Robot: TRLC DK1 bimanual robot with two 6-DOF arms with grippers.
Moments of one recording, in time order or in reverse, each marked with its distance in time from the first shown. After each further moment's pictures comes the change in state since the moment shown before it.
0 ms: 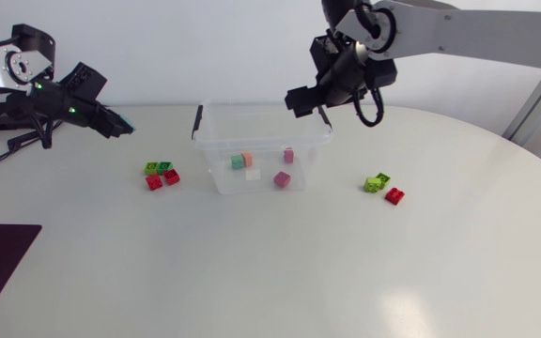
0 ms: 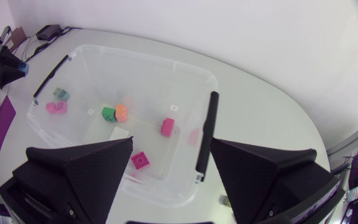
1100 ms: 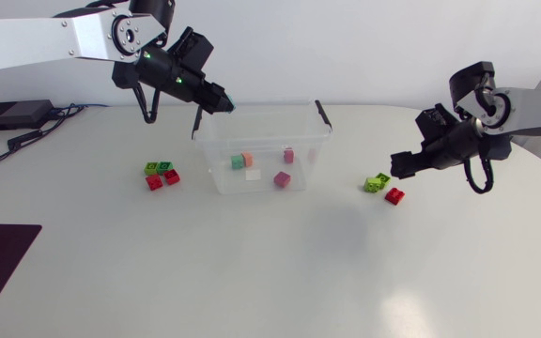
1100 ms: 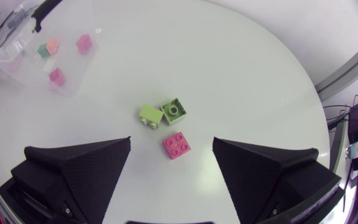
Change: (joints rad) left arm -0.437 0.094 0.233 -0.011 -0.032 -0.293; right arm -0.464 -0.194 -0.568 0.167 -0.160 -0.279
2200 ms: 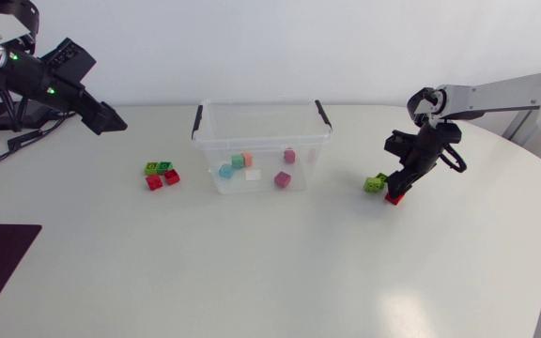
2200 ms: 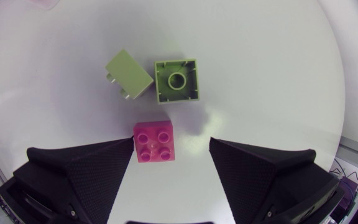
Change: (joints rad) left arm 0.422 -0.207 -0.174 -0.216 -0.052 0.366; right arm -0.016 0.511 0.524 -0.454 0.088 -0.441
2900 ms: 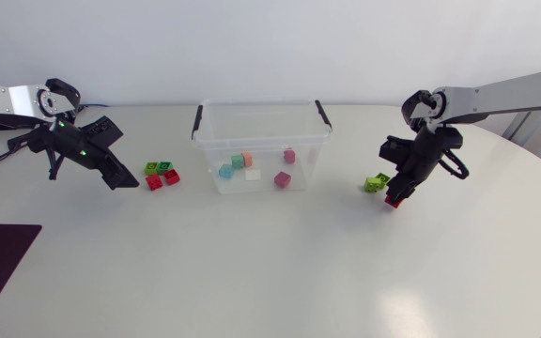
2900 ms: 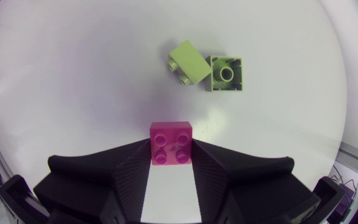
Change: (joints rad) left arm 0.051 0.299 -0.090 0.084 0.024 0.190; right arm 0.060 -0.144 -0.167 0.015 -0.006 -0.007
